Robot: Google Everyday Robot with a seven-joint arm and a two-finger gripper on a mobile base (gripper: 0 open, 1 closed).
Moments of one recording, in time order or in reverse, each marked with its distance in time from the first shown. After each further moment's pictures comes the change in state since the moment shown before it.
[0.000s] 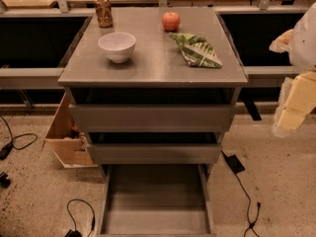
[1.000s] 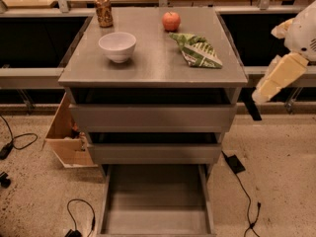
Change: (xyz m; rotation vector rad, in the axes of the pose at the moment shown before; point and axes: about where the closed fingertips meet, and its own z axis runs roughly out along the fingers) arm 0.001 -0.085 0.030 0.107 -0.233 0.162
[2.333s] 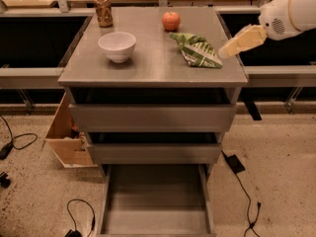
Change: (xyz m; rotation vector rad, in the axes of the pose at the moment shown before) arm -0.059 -0.114 0.054 0.183 -0.328 0.233
